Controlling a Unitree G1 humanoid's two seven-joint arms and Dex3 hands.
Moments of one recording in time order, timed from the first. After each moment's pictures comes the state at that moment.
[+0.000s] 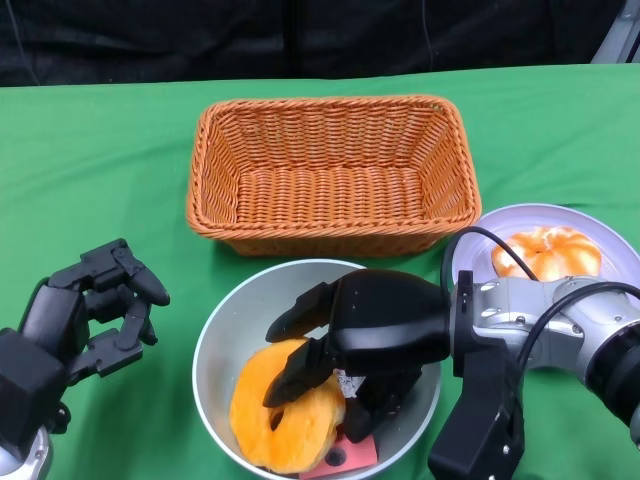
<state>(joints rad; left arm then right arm) -0.26 0.20 0.14 0.75 -0.07 -0.71 -0.27 -0.83 -0.20 0.72 0.83 -0.93 -1.02 -0.14</state>
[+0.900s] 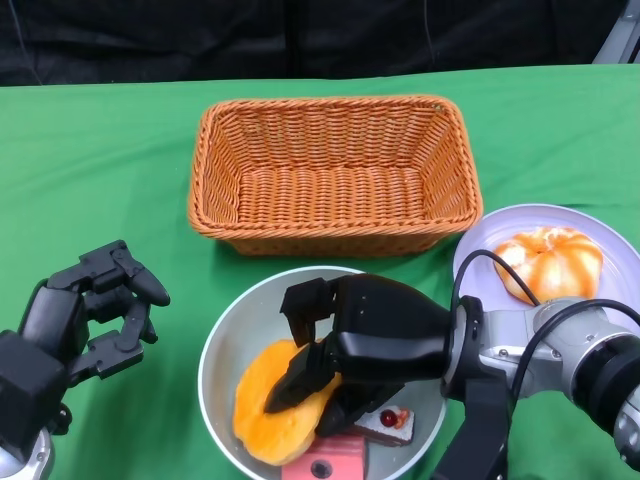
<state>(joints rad) -0.26 0.19 0.14 0.75 -0.07 -0.71 -0.25 -0.84 -0.16 0.83 0.97 -1.05 -1.03 -0.67</state>
